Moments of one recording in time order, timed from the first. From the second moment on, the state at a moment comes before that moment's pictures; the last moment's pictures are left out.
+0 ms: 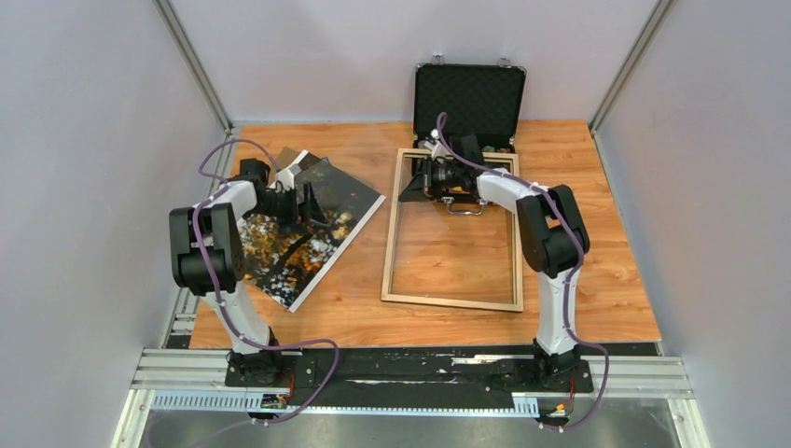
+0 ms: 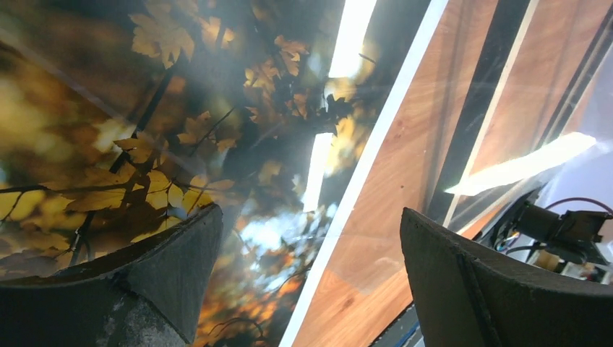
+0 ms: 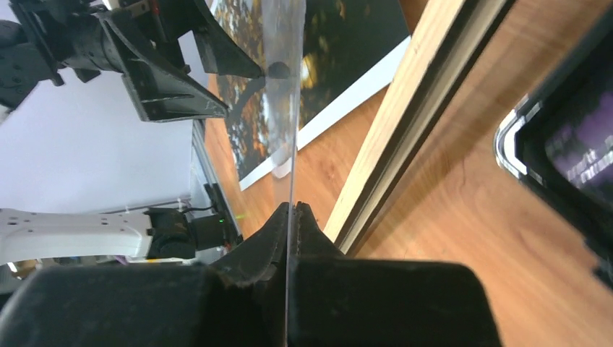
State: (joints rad) left arm 0.13 1.85 1.17 -0.60 0.75 0.00; right arm 0.37 2.15 1.54 -0.07 -0.88 0.62
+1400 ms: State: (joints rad) left arm 0.09 1.75 1.07 0.03 1.13 -0.46; right arm 0.26 1.77 1.14 0.70 -0.99 1.22
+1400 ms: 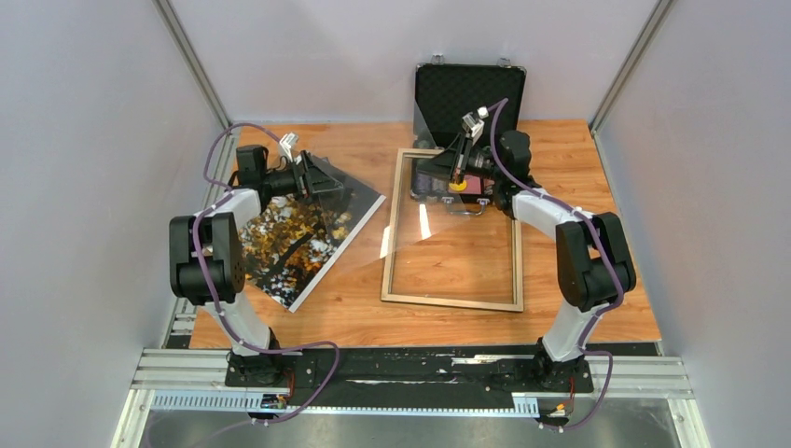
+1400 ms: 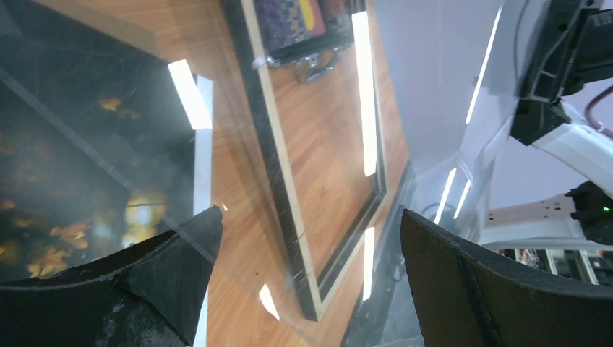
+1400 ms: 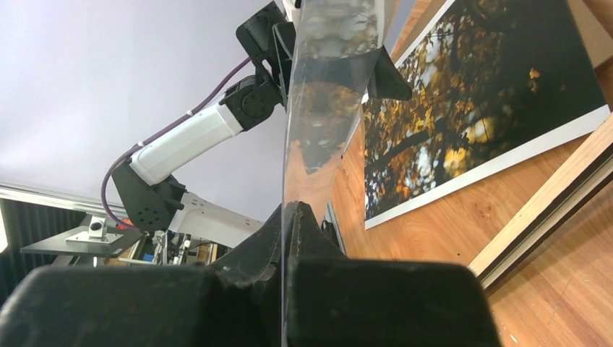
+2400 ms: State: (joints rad) left arm 0.05 1.71 0.99 0.58 1.24 -1.00; right arm 0.22 1.69 0.96 0.76 -0.87 1.10
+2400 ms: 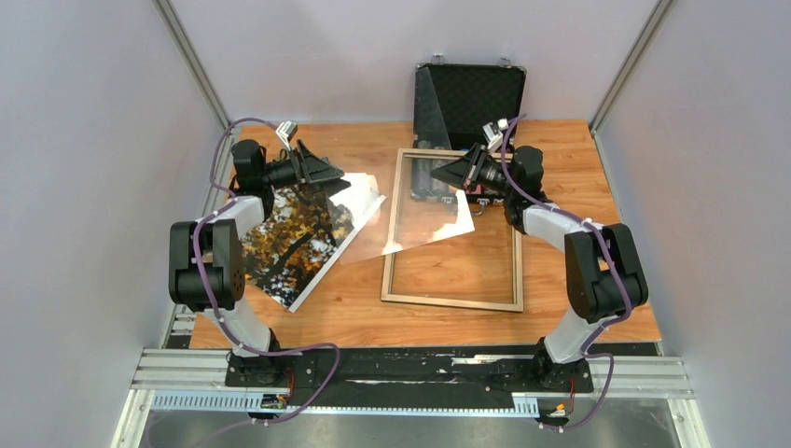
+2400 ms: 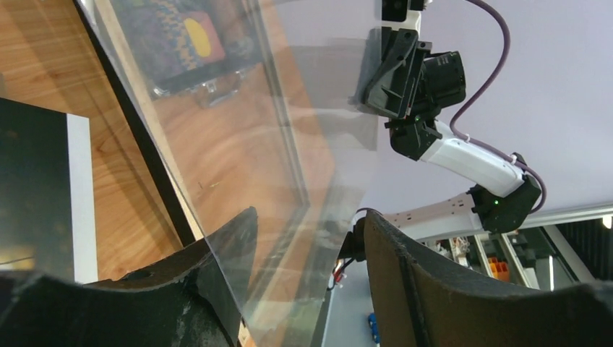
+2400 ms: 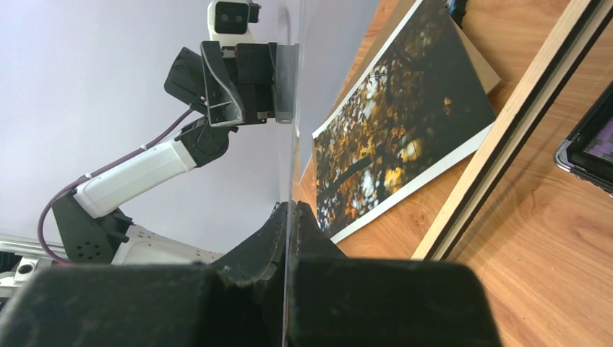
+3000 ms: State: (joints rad) left arm -0.03 1.64 0.97 0.58 1.23 -1.03; right arm 0.22 1.68 0.91 0.76 -0.80 1.08
